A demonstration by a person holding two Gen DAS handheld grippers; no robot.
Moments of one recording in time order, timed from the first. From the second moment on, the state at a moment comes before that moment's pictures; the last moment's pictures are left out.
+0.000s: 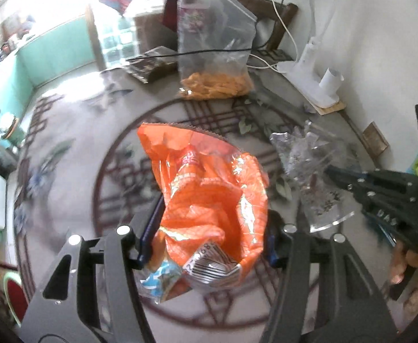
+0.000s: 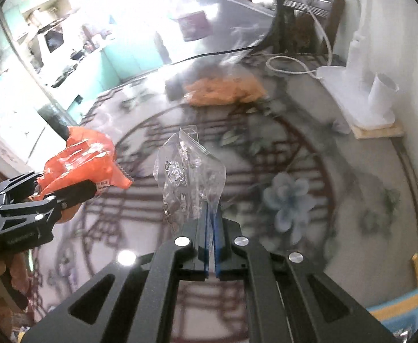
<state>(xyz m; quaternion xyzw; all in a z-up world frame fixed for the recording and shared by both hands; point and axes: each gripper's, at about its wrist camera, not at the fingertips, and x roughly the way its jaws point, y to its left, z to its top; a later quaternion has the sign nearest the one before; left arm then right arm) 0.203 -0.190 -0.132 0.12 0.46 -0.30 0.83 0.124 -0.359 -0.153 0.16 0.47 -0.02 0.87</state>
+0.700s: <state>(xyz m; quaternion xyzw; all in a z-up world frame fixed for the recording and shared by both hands) 0.126 -0.084 -0.079 0.05 0.42 -0.20 0.88 0.095 -0.259 -0.092 0.14 0.42 0.05 0.90</state>
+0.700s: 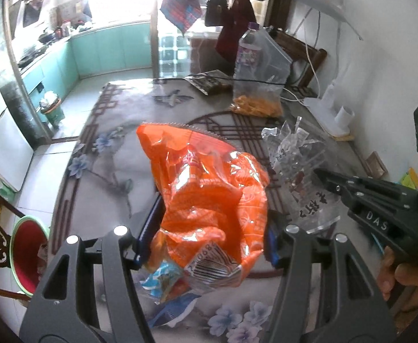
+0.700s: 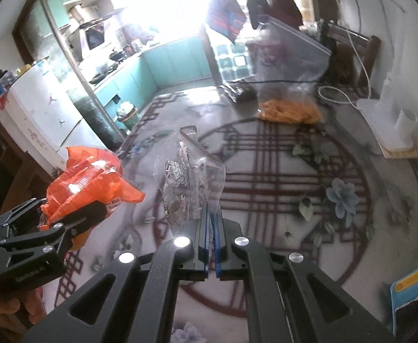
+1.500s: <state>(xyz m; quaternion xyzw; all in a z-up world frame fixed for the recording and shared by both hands) 0.116 0.011 -0.091 0.00 0.43 -0.14 0.89 0.106 -0.154 -0.083 0.09 0.42 0.12 0.89</state>
